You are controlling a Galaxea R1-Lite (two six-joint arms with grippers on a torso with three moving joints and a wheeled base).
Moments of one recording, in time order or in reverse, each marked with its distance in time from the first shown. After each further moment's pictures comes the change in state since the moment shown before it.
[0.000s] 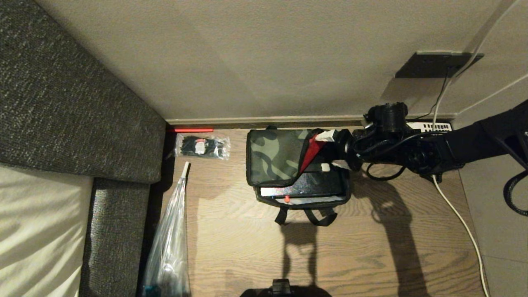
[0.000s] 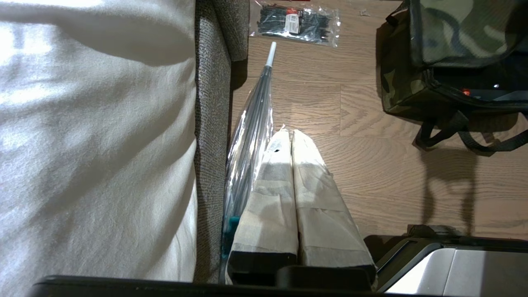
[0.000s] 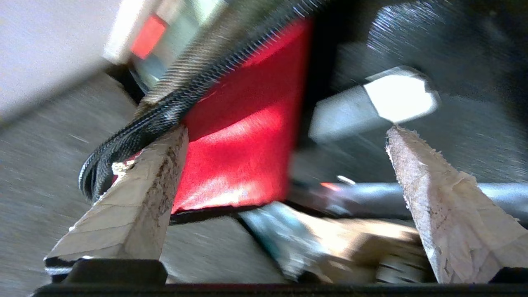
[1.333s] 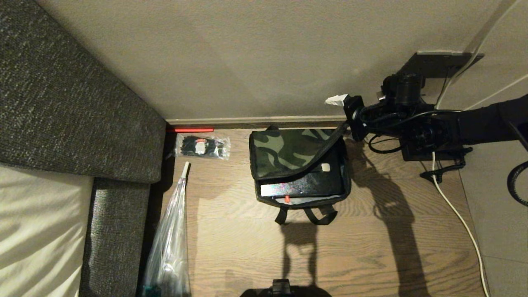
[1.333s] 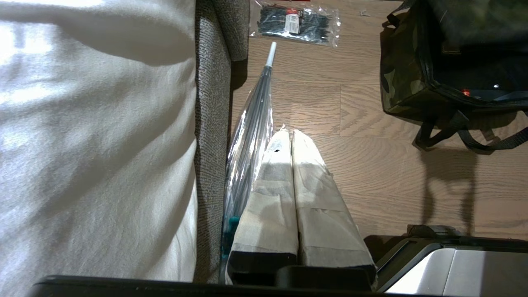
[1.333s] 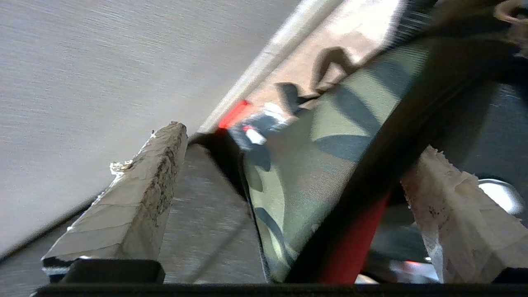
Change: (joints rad) left arm 0.000 0.000 0.000 0.000 0.000 0.000; right arm -0.041 -0.005 -0.171 -0.040 -0.047 0.124
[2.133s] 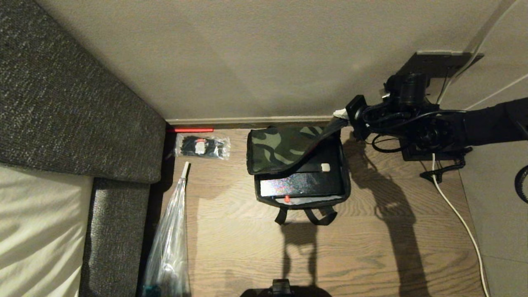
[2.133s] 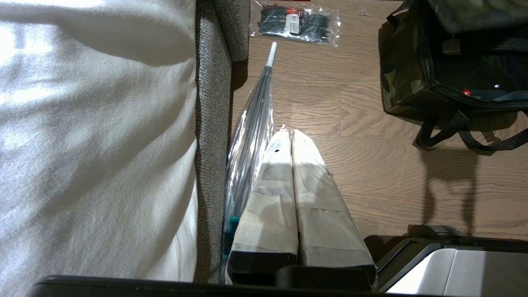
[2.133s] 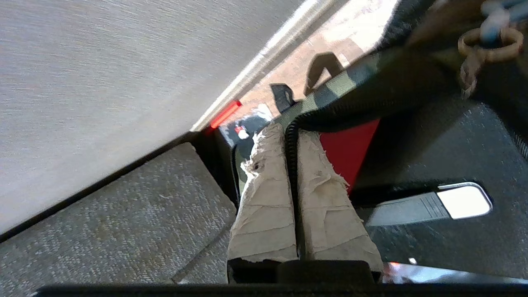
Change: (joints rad) left arm 0.000 0.000 0.000 0.000 0.000 0.000; right arm -0.002 -0.029 0.032 -0.032 -0.005 -0.052
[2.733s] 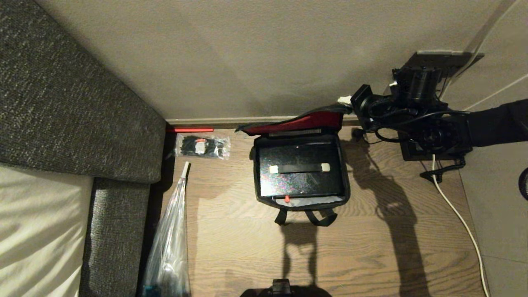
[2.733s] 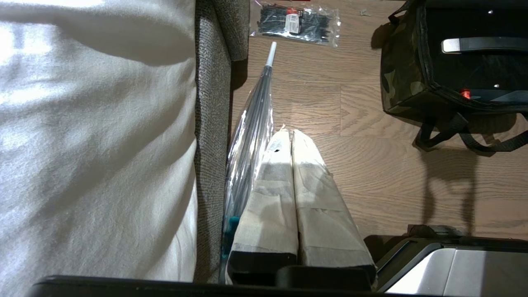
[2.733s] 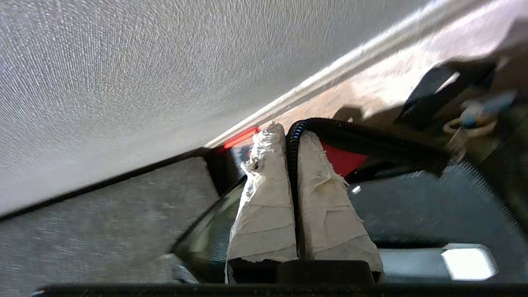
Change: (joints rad) left arm 0.000 0.000 0.000 0.000 0.000 0.000; right arm -0.018 -0.008 0.029 -0.178 0.000 -0.110
